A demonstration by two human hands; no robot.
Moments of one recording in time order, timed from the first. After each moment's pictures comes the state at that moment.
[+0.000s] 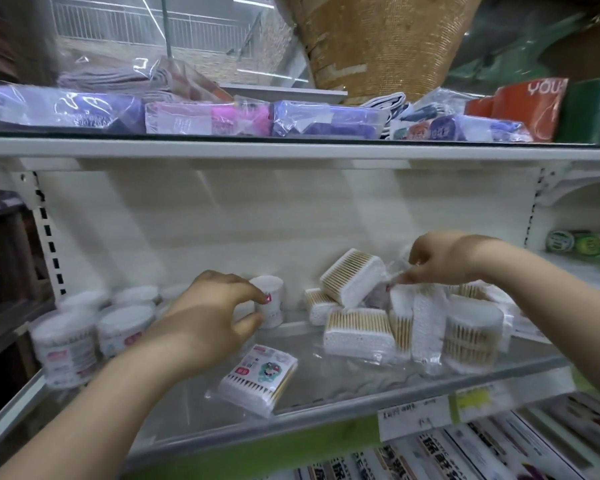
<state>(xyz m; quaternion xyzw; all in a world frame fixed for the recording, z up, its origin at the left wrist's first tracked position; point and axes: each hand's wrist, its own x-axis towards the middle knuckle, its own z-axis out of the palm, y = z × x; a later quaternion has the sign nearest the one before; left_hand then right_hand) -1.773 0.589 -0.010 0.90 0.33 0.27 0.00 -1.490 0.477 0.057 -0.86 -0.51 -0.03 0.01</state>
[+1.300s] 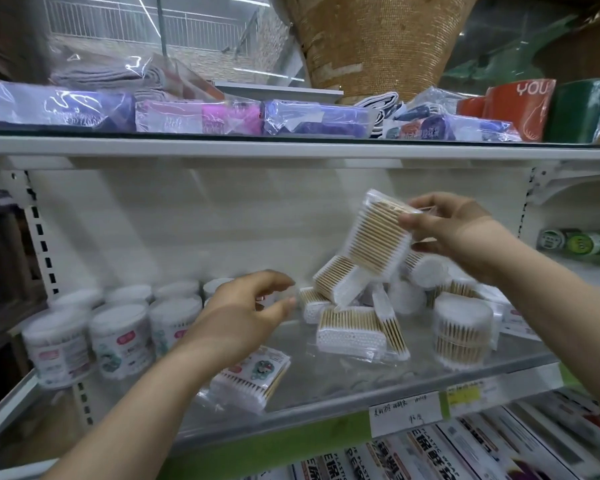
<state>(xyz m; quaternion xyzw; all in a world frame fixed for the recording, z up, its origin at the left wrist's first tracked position) -1.739 0.576 -0.018 0.84 0.31 0.37 0.25 -1.491 0.464 0.056 -0.62 -0.48 0.14 0.61</state>
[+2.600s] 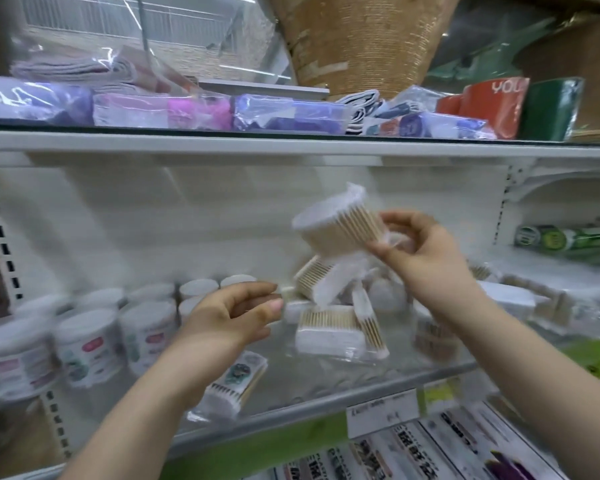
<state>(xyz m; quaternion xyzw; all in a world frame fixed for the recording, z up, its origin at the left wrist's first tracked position) -1.729 0.548 -0.025 0.69 0.28 0.40 0.53 -1.518 0.453 0.020 -0.56 -0.50 0.03 0.66</state>
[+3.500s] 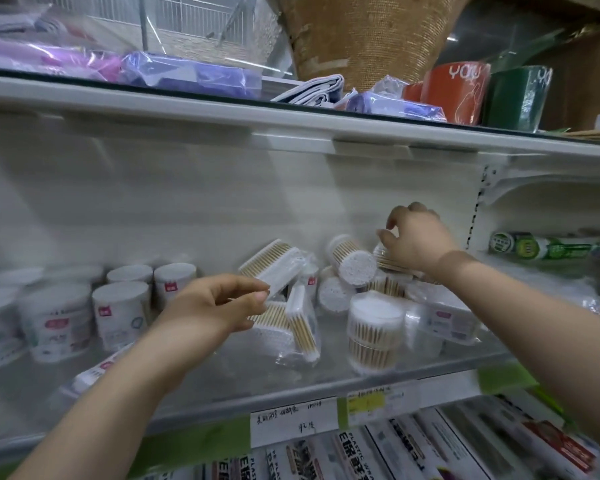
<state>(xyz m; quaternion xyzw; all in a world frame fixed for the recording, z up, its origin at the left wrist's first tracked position) -1.655 0.524 -0.032 0.71 0.33 0.39 0.48 -1.352 0.485 0.023 -0.82 -0.49 -0.23 0.21</state>
